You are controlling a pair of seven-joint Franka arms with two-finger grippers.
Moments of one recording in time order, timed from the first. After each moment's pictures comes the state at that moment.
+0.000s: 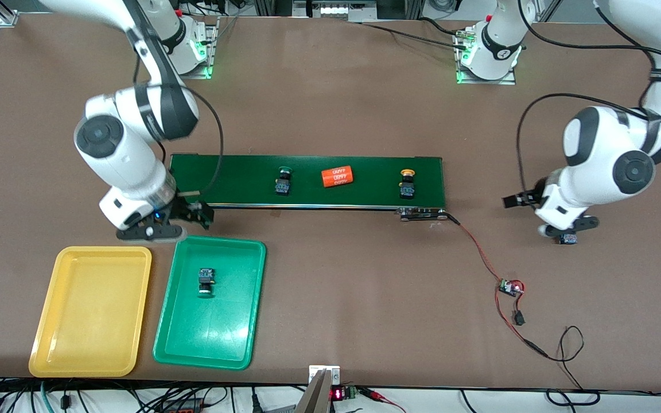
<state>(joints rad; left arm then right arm) 0.21 0.32 -0.21 -1.97 0.12 2.09 -0.28 0.31 0.29 0.00 -1.80 -0.05 2.19 0.29</state>
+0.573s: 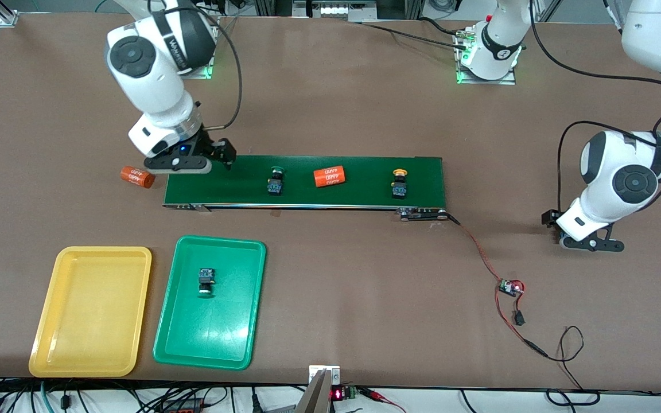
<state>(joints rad) 0.26 0.47 -0.12 -1.96 0.40 2.38 0.00 0.07 0.02 0.40 -2.16 -0.05 2.28 0.52</state>
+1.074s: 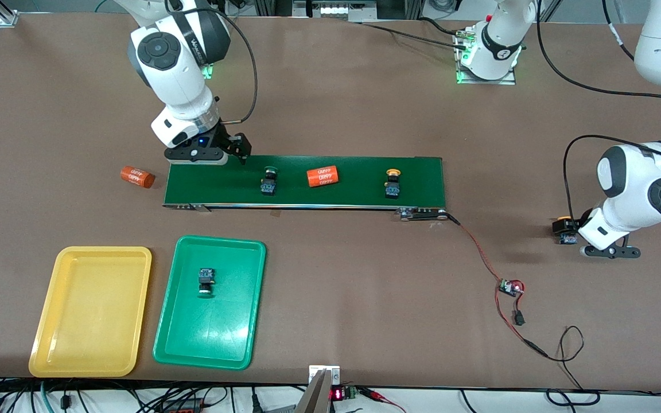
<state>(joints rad) 0.34 0.57 -0.11 -1.90 0.19 2.44 0.12 0.07 0.03 0.46 -2.25 -0.05 2.39 0.59</state>
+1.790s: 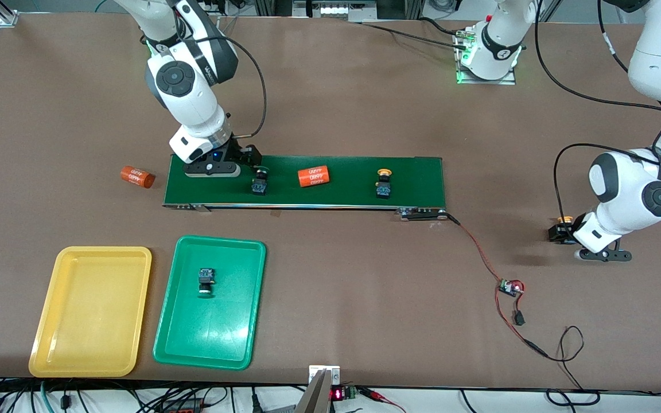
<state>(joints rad) 0.35 0.63 -0.11 -1.89 0.17 2.52 0.14 0.06 0.16 0.46 -2.26 -0.10 2.51 0.61</state>
